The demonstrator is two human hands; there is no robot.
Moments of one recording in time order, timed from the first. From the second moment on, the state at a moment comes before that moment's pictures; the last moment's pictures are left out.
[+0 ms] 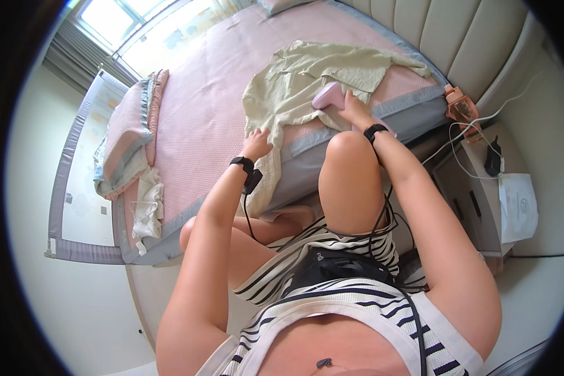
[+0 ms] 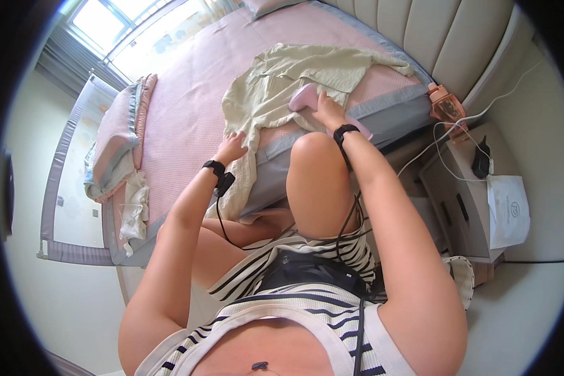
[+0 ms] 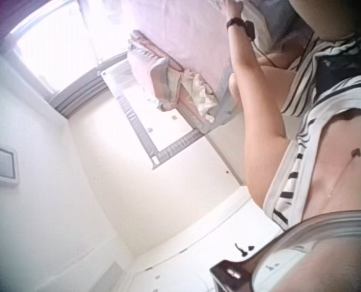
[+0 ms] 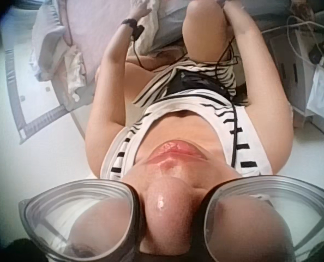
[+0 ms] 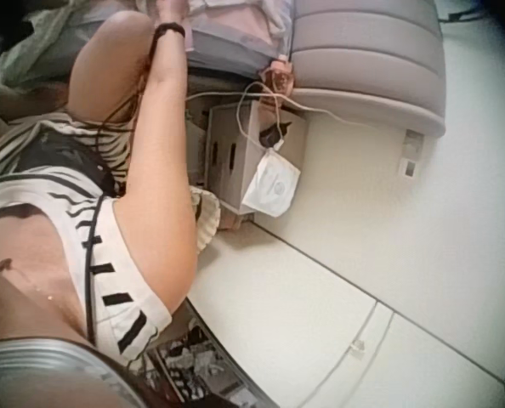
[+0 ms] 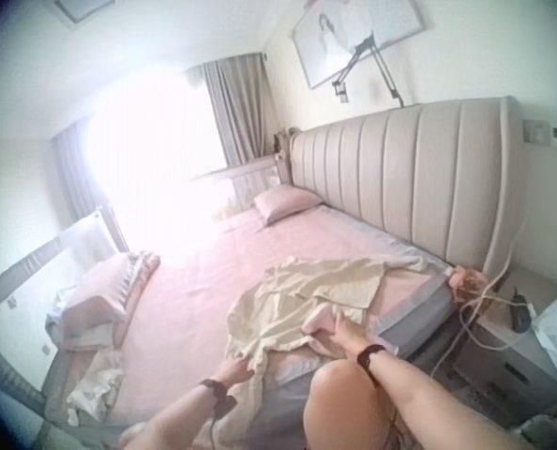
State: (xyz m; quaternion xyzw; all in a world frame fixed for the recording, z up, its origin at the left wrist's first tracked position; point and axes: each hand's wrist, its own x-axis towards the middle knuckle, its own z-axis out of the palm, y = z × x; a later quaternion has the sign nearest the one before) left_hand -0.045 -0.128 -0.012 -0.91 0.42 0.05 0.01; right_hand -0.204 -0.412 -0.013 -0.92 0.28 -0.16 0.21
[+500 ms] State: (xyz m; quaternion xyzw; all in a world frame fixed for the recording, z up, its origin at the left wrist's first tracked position) left_hand -0.018 -0.278 -0.023 -0.76 0.65 0.04 -0.06; right_hand -0.208 -0.519 0.047 -0.83 0.25 -0.39 0.31
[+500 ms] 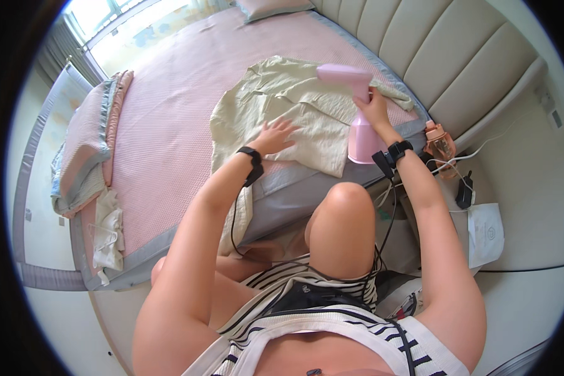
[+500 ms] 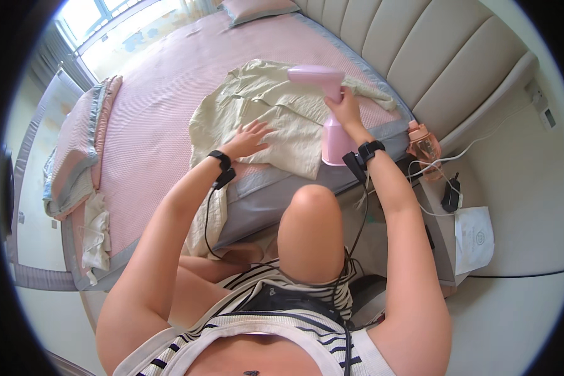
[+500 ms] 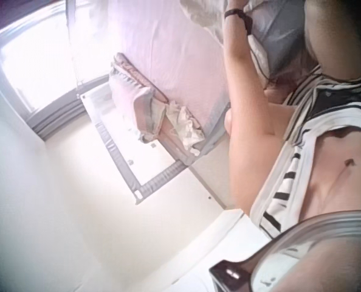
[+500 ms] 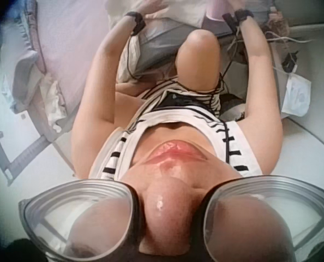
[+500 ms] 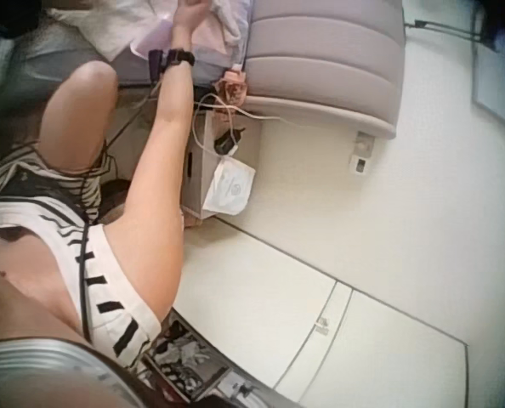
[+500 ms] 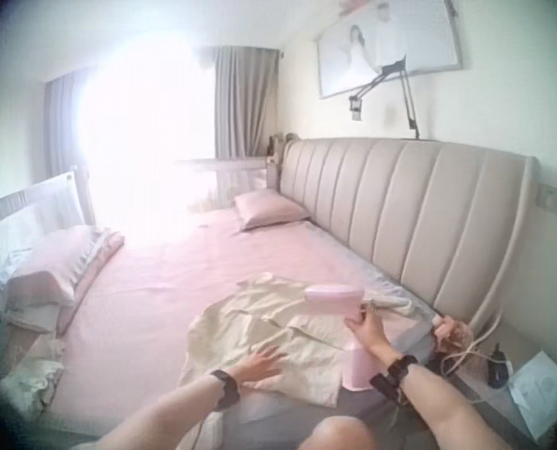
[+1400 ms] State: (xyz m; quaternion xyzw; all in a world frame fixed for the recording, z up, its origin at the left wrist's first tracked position) left_hand 0.279 -0.341 -0.050 -0.79 0.41 0.06 -0.45; right_hand -0.503 -0.397 0.047 -0.61 0.49 -0.49 0.38
